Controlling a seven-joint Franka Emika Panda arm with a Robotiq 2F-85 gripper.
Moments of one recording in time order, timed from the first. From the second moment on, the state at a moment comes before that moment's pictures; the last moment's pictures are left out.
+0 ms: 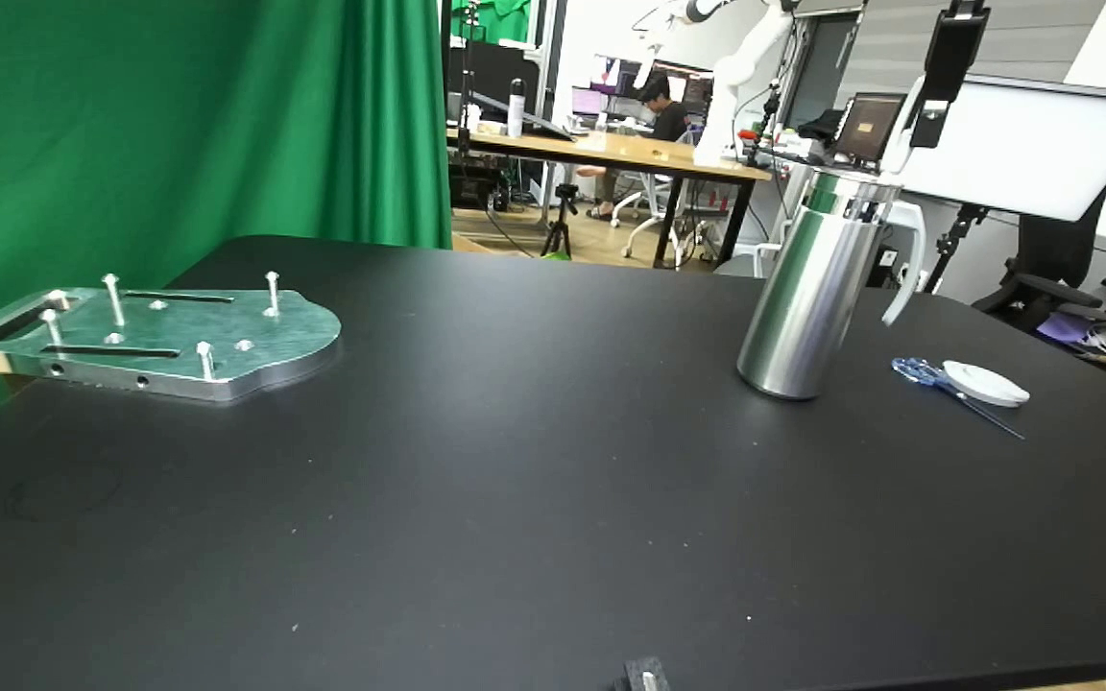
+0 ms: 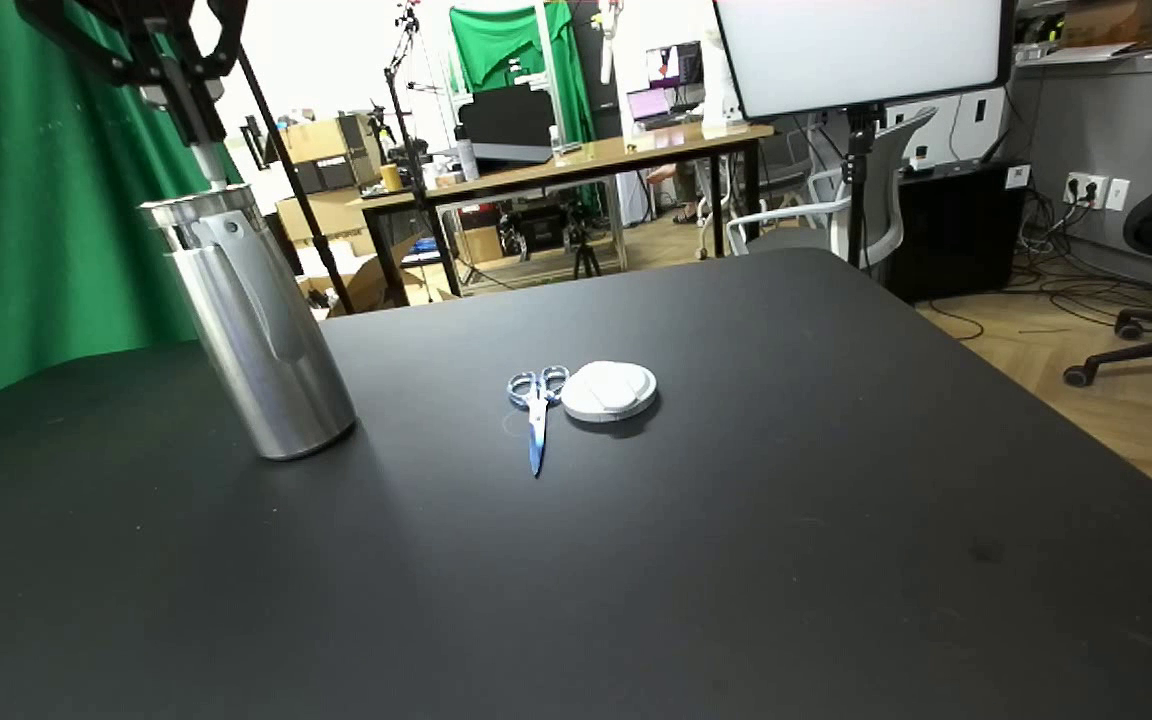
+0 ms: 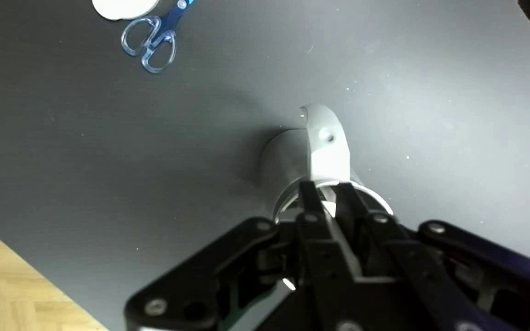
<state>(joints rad) 0.00 -0.05 -0.09 -2.17 -0.10 2.07 -0.91</state>
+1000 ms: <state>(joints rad) 0.00 -0.30 -0.06 -2.17 -0.12 1.98 -0.91</state>
